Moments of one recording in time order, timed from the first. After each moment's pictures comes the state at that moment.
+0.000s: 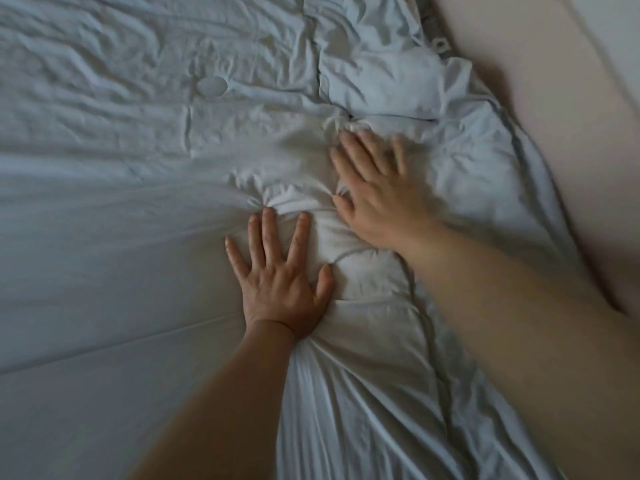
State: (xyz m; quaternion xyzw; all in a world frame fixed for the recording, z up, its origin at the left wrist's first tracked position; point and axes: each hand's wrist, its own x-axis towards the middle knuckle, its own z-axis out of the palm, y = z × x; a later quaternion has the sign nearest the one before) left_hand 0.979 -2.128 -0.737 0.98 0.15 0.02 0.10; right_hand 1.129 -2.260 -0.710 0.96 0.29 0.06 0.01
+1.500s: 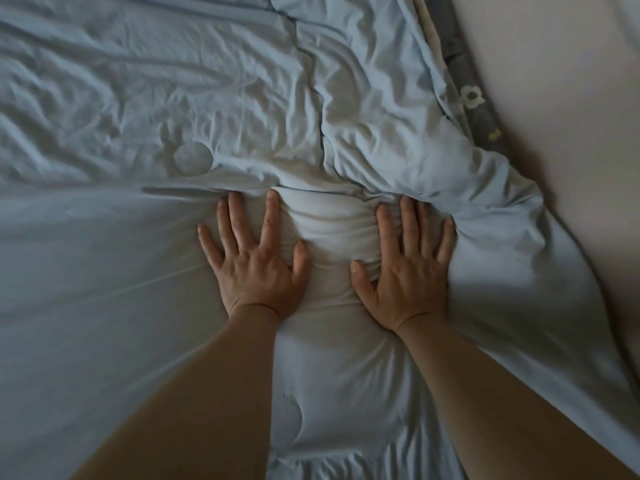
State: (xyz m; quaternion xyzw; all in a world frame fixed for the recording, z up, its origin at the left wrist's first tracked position) left_hand 1.130 -2.054 -0.737 0.98 0.19 0.00 0.11; right_hand 1.154 -2.239 -0.731 0.99 0.11 0.02 -0.02
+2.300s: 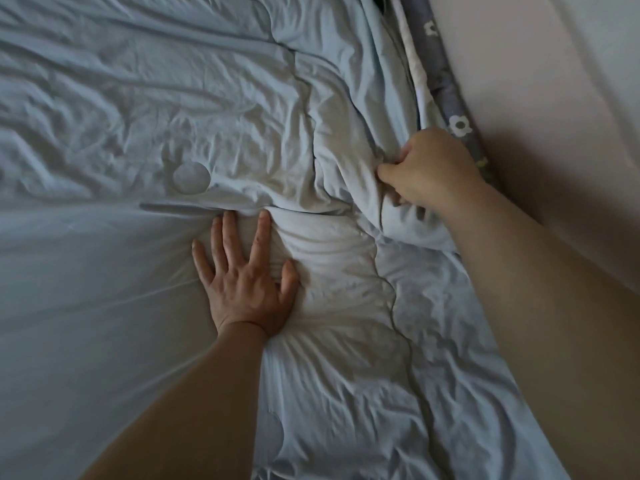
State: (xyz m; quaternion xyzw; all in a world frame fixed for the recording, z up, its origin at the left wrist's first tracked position) left_hand 1.129 -2.052 -0.739 0.97 0.20 0.01 0.11; right_hand 1.297 -2.229 -0.641 0.98 0.00 -0.12 -0.16
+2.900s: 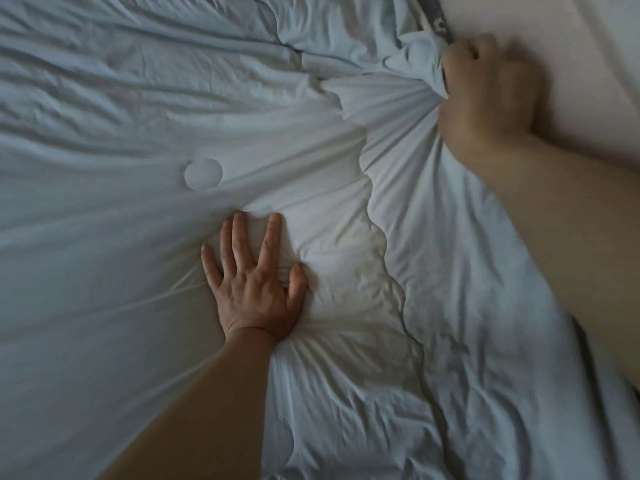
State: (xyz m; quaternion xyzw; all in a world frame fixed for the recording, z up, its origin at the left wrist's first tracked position) left_hand 1.130 -2.051 -0.737 0.98 0.18 0.02 0.11; right_hand 1.347 -2.253 -0.626 0.99 0.10 0.12 0.04
